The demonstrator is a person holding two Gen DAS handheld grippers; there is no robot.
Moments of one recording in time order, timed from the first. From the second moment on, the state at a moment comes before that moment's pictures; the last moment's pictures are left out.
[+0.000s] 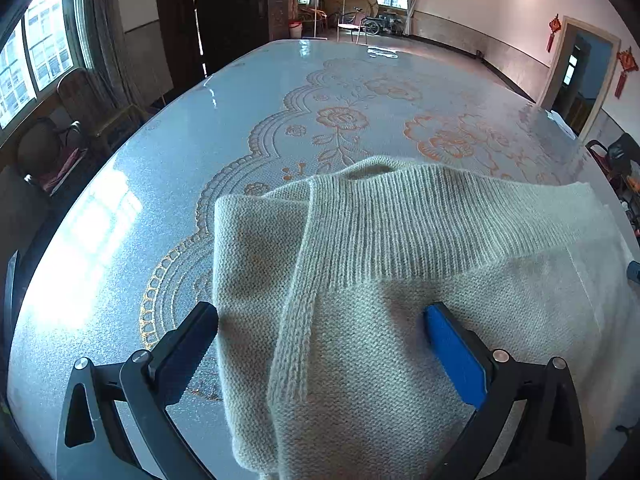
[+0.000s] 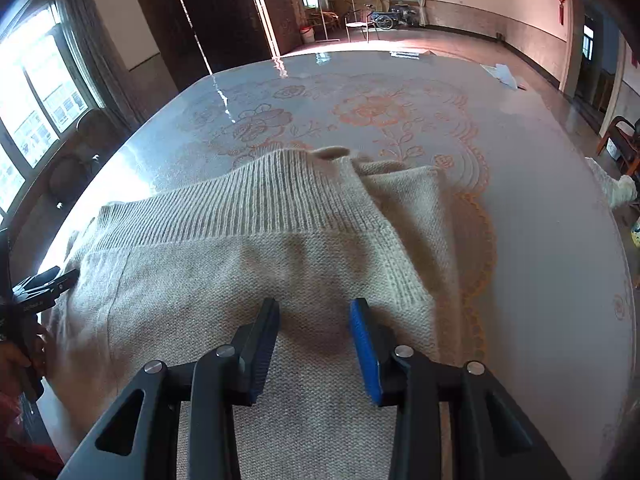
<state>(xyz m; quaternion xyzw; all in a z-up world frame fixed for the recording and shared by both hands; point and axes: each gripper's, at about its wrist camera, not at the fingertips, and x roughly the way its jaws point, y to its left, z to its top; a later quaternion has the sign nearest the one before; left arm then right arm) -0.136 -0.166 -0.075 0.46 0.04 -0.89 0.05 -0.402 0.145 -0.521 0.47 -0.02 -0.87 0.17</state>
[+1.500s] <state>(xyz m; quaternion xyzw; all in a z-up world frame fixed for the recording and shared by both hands) -0.130 -0.243 -0.059 0.53 -0.02 -0.85 0.03 -0.369 0.244 -0.536 0.54 -0.19 -0.80 0.16</state>
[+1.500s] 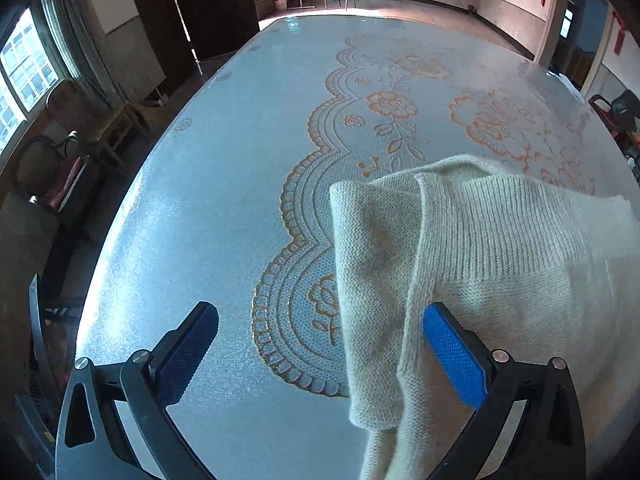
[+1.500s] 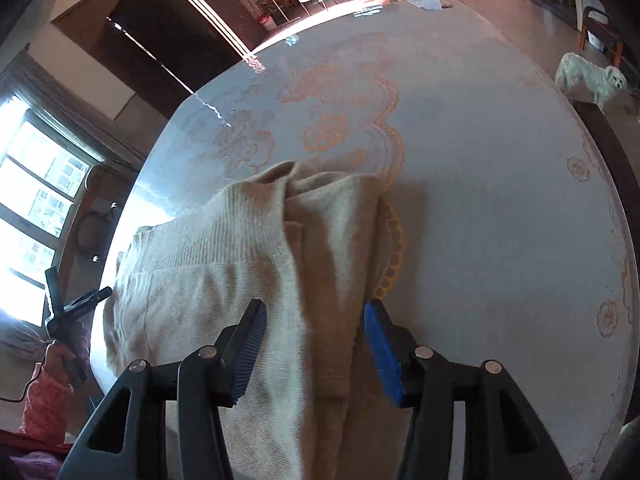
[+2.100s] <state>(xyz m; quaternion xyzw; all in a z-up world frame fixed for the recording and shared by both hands) -0.152 -0.236 -0.088 0.56 0.06 -0.83 -0.06 -0.389 0.239 -0.563 0.59 -0.26 -0.74 0.19</state>
